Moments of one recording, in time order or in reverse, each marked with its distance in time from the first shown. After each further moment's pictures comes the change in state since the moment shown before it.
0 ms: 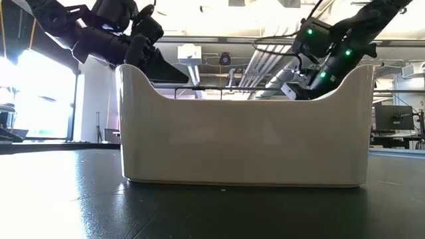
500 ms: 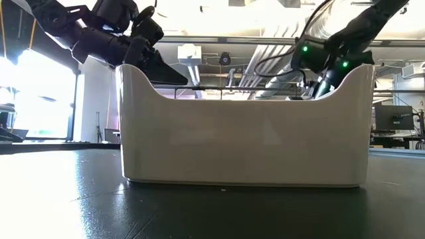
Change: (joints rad) left arm 0.000 0.000 0.000 -0.019 0.000 -0.001; right arm -0.067 0.064 0.000 -0.093 0.035 0.198
